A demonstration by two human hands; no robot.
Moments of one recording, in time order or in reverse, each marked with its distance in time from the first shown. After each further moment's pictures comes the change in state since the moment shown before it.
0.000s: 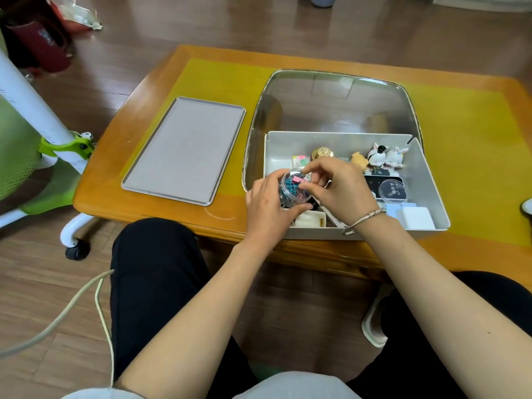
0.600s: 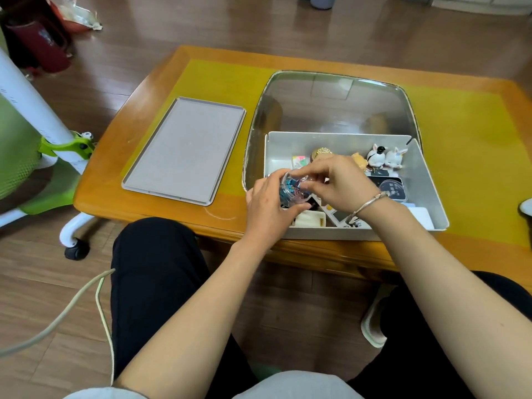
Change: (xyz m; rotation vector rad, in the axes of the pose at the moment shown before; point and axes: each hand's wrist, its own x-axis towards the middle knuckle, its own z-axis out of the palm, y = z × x) left_hand 0.002 -0.001 -0.002 -0.024 -0.025 0.018; right_hand 0.012 -0.015 -0.017 -0.010 -0.264 0.062
